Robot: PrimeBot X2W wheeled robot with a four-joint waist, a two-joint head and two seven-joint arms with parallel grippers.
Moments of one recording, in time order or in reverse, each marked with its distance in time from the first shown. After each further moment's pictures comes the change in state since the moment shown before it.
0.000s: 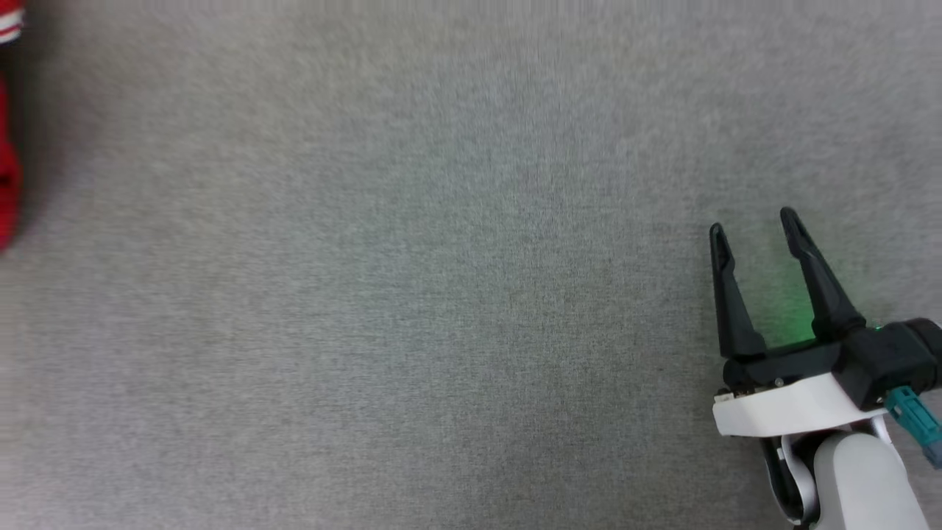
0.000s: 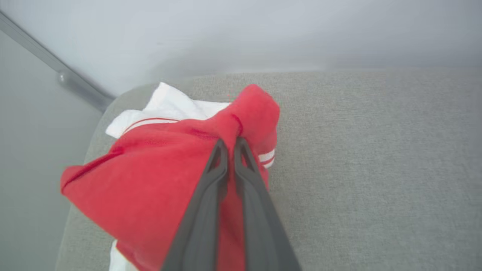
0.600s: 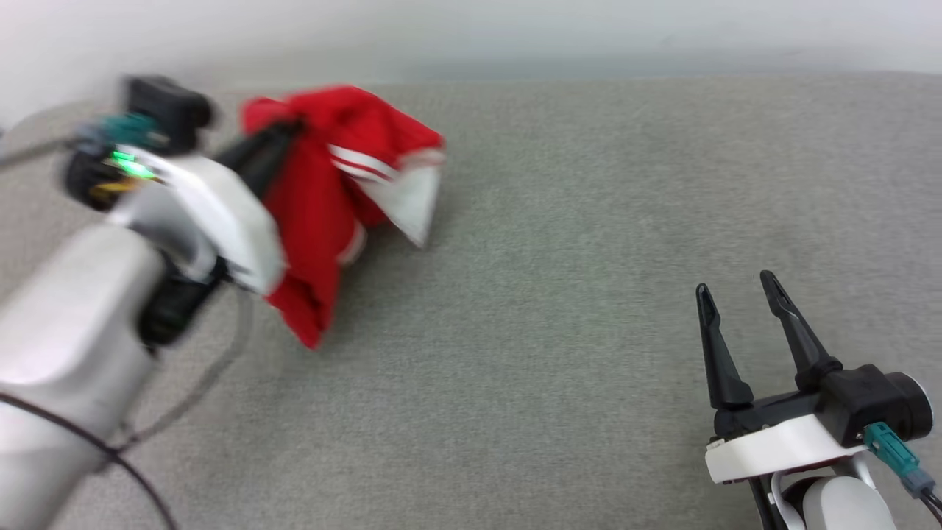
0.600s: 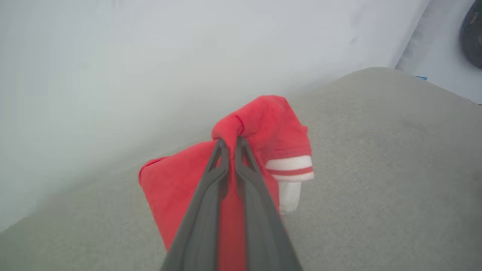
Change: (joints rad) left arm 0.191 -0.206 -0.262 -0.314 0.109 0.041 -0.292; right arm 0.091 -0.001 0.013 0.058 0.031 0.000 0.000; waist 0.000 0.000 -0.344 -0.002
